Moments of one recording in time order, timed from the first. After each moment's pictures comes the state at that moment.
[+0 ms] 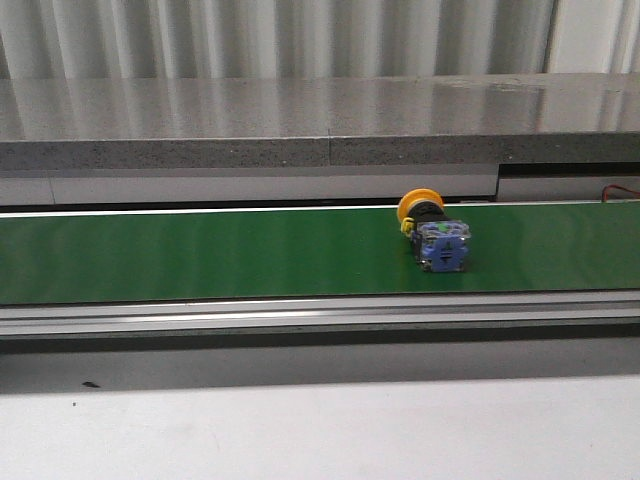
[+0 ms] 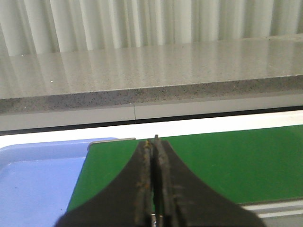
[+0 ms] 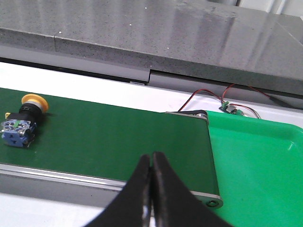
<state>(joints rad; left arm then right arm) -0.05 0.00 -0.03 0.02 0.15 0.04 0.05 0.25 -0.36 0.03 0.41 -0.09</state>
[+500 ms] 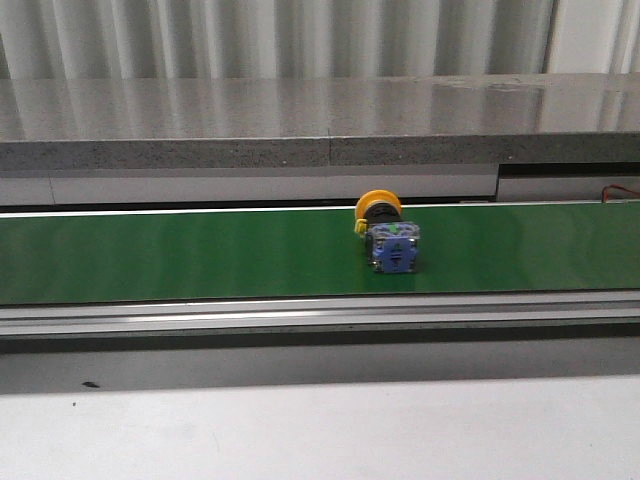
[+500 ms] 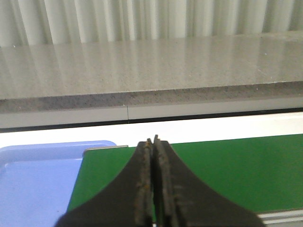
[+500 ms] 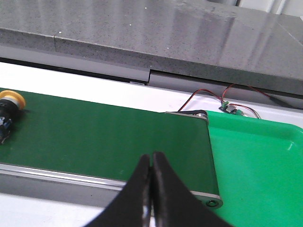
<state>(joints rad) -0.05 0.13 -0.27 -0.02 0.36 0.04 0.05 0.25 -0.36 0.03 0.41 -0.09</state>
